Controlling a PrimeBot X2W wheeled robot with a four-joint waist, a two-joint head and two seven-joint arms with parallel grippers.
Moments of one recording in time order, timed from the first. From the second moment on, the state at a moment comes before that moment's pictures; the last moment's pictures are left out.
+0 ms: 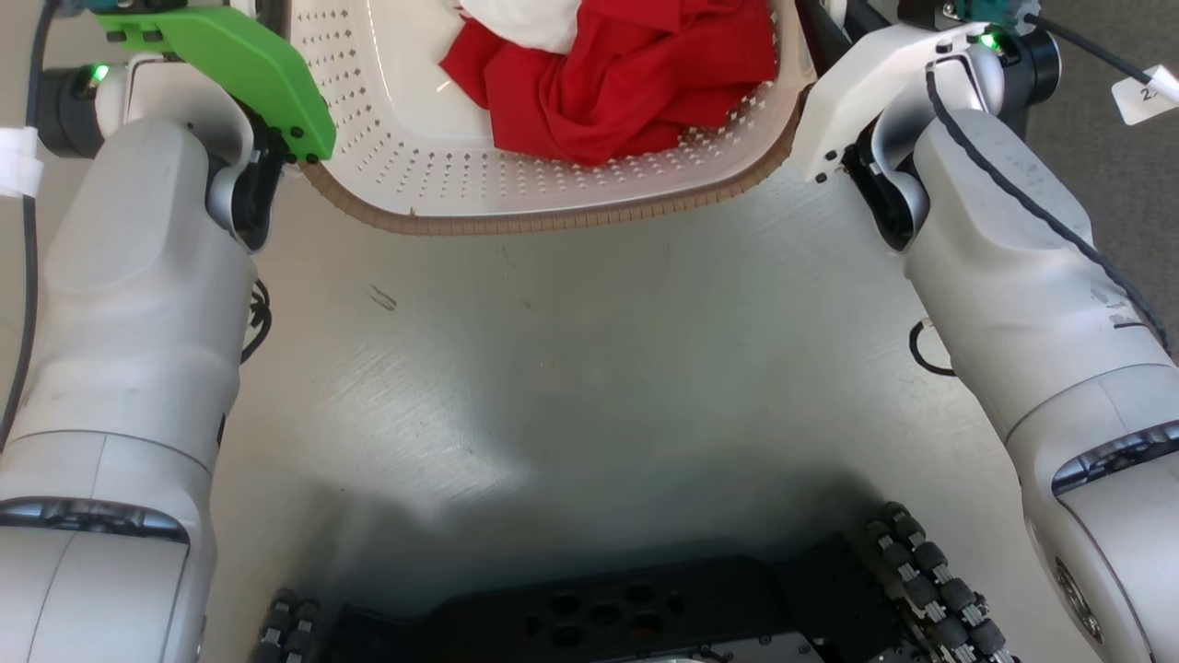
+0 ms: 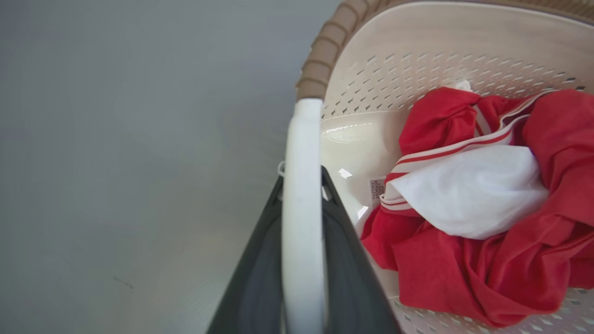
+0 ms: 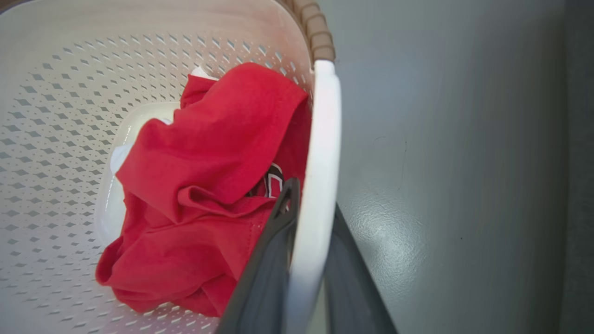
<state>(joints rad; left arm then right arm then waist) -1.15 0.04 -0.31 1.06 -0.47 -0.13 -0.08 -1.08 -0.03 0.39 1.07 0.24 0.10 -0.22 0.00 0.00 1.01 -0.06</state>
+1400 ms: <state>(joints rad) -0.91 -0.02 -0.33 1.26 -0.57 -0.14 -0.03 -0.83 0.00 0.46 1.22 0.39 0.14 -0.19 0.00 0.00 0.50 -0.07</state>
